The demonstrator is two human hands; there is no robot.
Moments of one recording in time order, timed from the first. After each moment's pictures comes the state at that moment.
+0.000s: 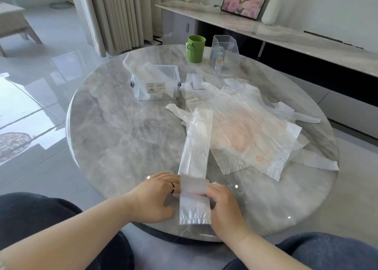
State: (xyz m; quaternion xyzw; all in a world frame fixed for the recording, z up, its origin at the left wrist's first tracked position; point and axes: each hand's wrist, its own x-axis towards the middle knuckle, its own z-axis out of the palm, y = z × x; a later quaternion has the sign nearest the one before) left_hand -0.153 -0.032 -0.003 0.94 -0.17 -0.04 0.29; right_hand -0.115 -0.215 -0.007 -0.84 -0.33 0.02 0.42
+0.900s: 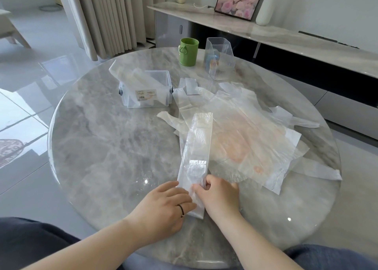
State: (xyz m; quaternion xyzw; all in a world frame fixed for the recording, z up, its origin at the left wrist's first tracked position) left_hand -0.129 -0.053 -0.015 0.94 -0.27 0.16 0.12; right_hand -0.062 -0.193 0.008 -0.96 -0.12 0.10 0.21
